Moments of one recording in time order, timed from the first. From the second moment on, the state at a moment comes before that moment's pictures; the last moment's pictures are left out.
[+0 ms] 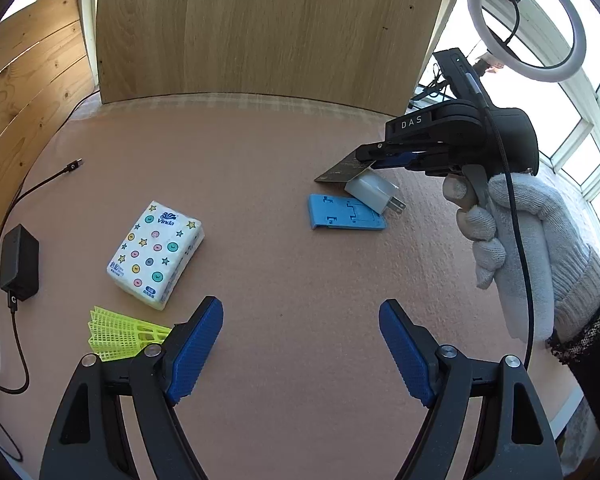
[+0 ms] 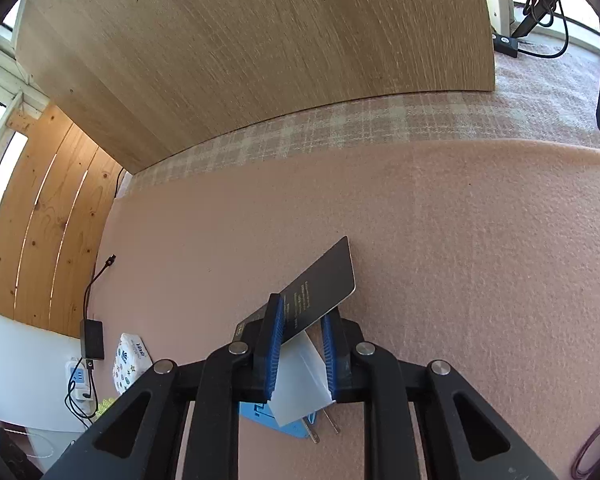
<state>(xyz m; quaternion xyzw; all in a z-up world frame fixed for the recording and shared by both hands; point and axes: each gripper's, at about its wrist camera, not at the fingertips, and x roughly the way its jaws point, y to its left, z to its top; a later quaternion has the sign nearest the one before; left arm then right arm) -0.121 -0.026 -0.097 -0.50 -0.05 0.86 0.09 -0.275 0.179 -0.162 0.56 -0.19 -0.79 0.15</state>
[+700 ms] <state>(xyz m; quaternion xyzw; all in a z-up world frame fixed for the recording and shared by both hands) -0.132 0.006 -0.099 -0.50 -0.03 0.86 0.11 -0.238 0.220 -0.101 0.51 -0.19 -0.83 0.15</state>
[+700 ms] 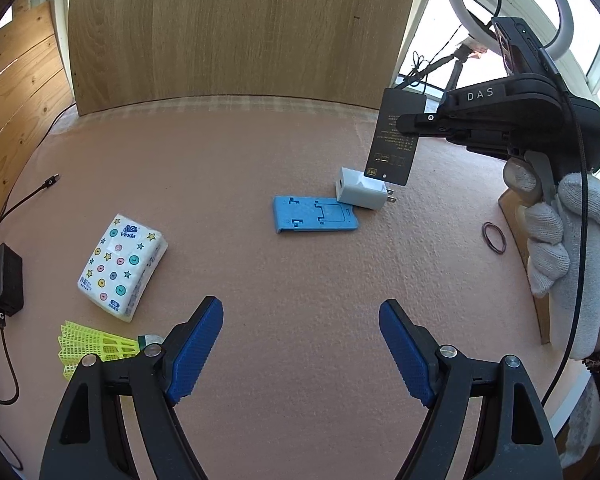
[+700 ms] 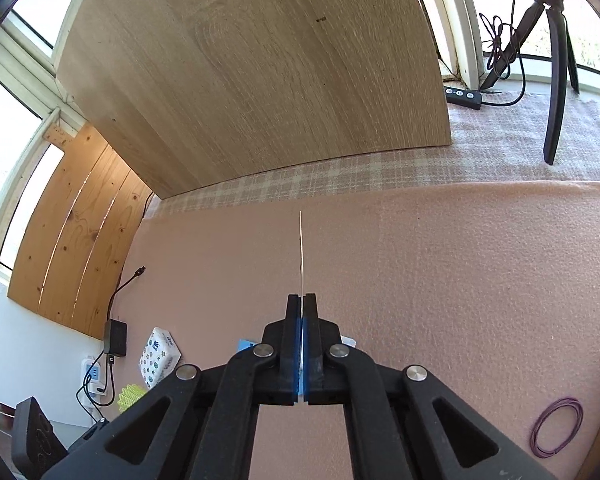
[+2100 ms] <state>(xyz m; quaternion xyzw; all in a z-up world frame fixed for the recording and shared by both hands) -0.127 0.127 -0.098 -0.49 0.03 0.84 0.21 -0.007 0.474 -0.071 0.46 -0.24 -0.85 -0.07</state>
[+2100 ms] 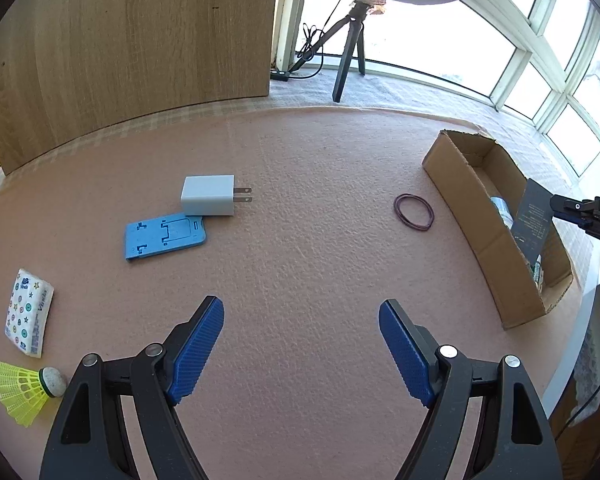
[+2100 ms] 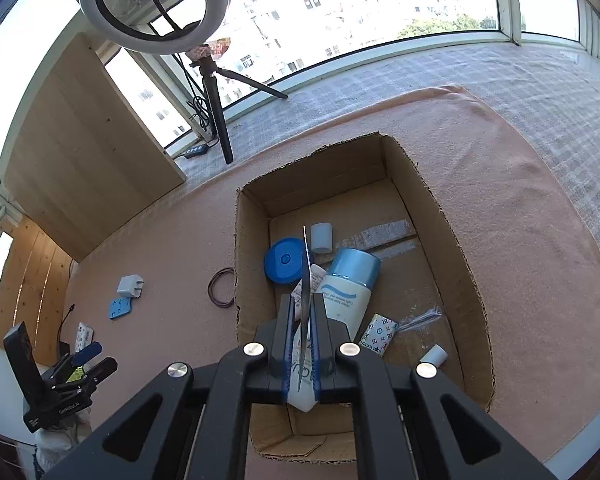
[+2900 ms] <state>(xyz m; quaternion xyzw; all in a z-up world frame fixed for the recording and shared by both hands) -0.127 0.069 -0.097 -0.49 0.00 0.85 0.16 -0.029 0.381 -0.060 0.46 -0.16 -0.88 0.01</state>
